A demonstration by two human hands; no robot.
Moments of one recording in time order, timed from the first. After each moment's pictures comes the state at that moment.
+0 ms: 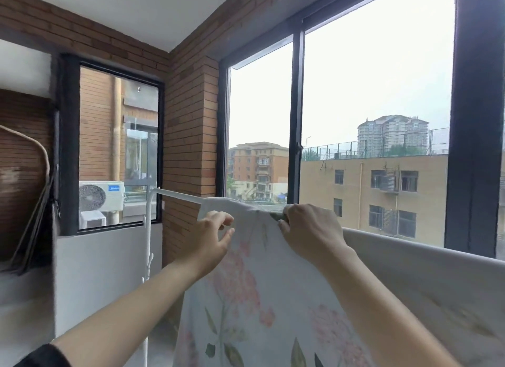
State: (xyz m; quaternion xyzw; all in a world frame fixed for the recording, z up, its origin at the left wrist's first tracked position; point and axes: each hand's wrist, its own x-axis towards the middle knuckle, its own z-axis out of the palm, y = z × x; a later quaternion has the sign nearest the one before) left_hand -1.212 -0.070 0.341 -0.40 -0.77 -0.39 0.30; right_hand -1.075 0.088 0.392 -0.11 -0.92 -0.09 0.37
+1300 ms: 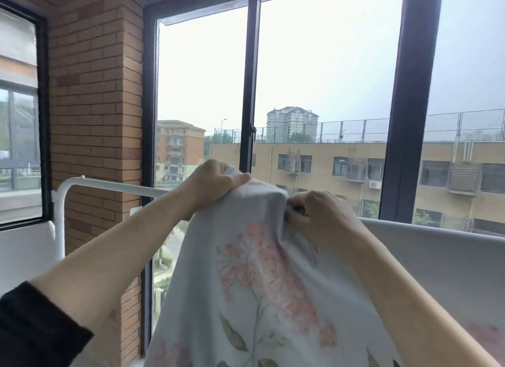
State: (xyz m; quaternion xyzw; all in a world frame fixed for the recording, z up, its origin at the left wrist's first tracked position) left_hand -1.350 -0.048 0.428 -0.53 -0.69 -0.49 0.01; right_hand -1.159 0.052 0.395 -0.22 -0.91 -0.07 0.35
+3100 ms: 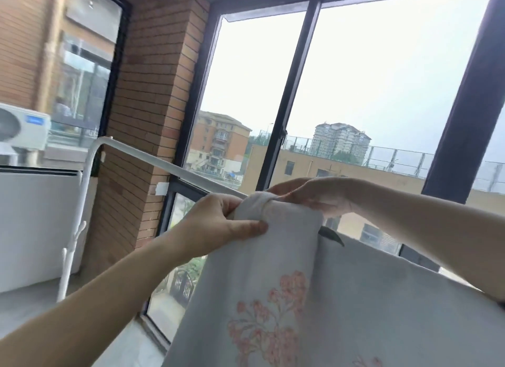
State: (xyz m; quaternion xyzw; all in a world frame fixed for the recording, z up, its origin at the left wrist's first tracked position) left_hand -1.252 -0.055 0.359 -0.47 -0.65 -0.60 -0.08; right_hand -1.175 0.145 0.462 -0.03 -0.86 0.48 -0.16
